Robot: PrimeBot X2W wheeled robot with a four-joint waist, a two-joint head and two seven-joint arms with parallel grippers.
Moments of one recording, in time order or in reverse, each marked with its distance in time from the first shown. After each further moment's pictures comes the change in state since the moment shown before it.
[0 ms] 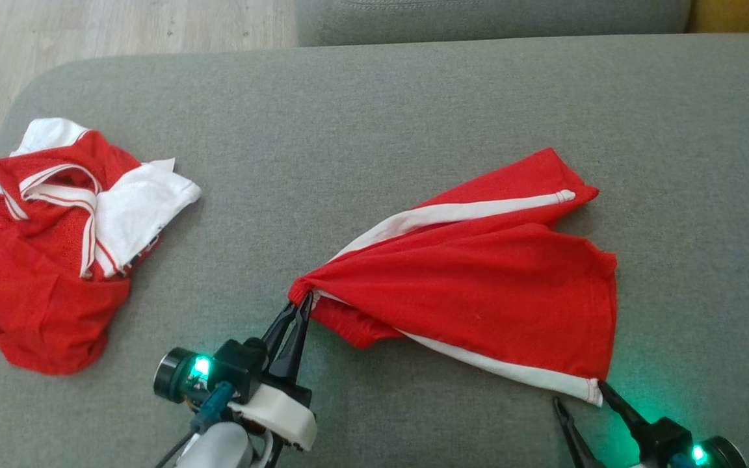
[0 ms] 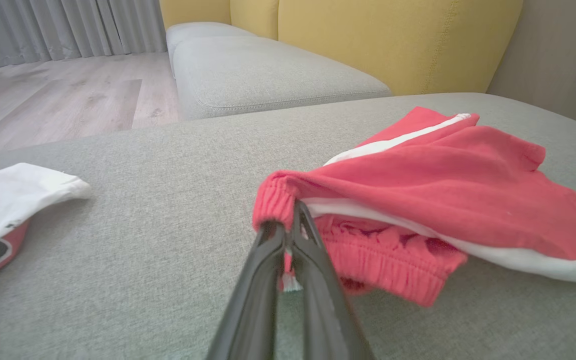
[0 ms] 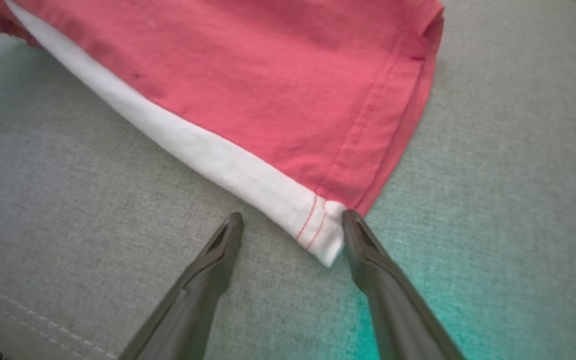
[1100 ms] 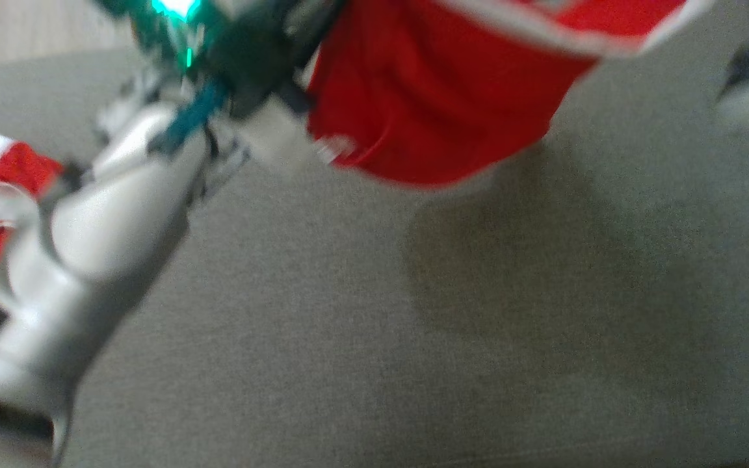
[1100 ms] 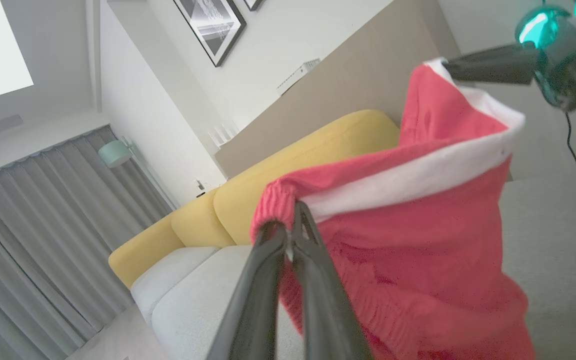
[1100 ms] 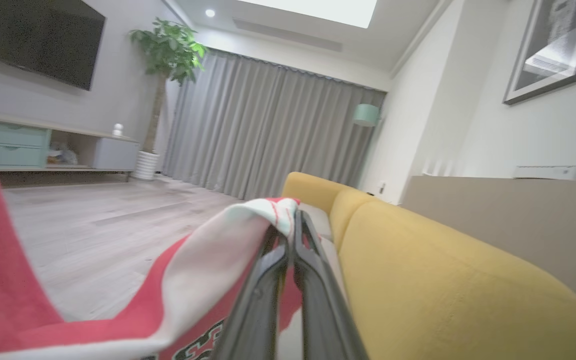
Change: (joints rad) left arm -0.708 0.144 -0.079 -0.240 0.148 -0.197 0.214; right arm -0.793 -0.245 -0.020 -0.246 0.182 0.000 0.118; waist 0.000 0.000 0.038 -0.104
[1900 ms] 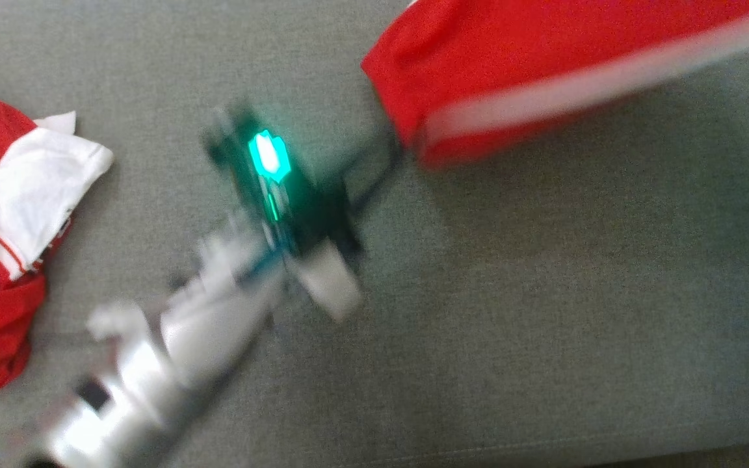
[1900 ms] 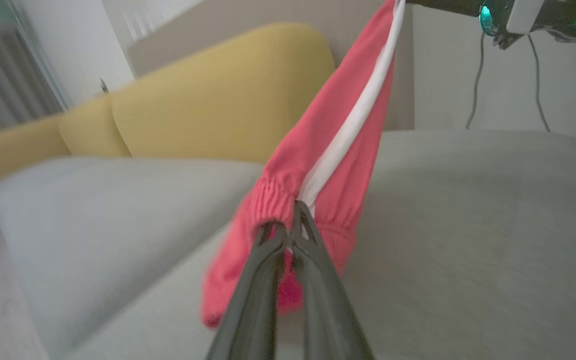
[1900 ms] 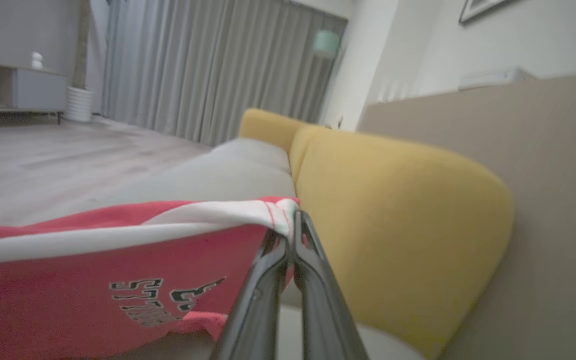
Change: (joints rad) left arm 0.147 -0.092 -0.207 0.206 -0.063 0.026 -0.223; right arm 0.250 -0.091 -0.287 -0.042 0.018 0.000 -0.083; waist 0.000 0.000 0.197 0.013
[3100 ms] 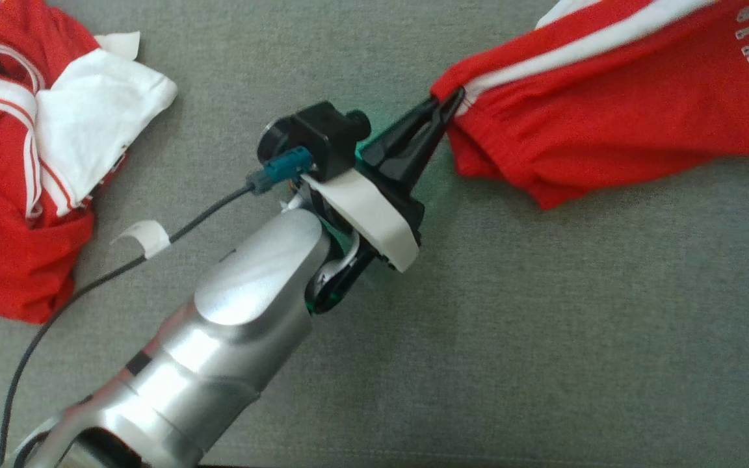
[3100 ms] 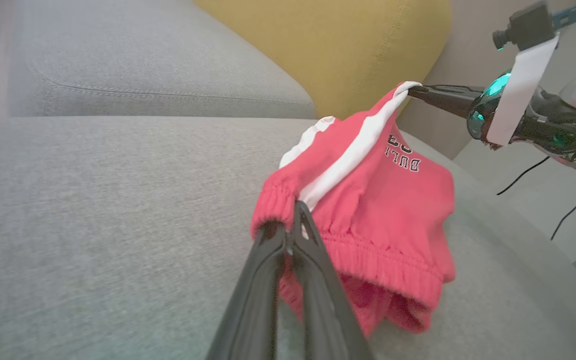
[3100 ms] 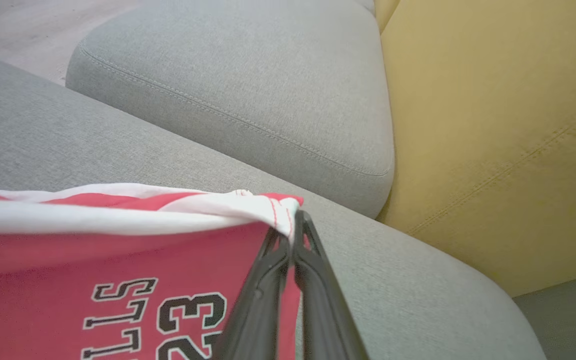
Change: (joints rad) left arm -0.037 -0.149 0.027 0.030 -0.457 -0.022 0.180; right arm -0.318 -0.118 0.213 0.165 -0.040 0.000 0.482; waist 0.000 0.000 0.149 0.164
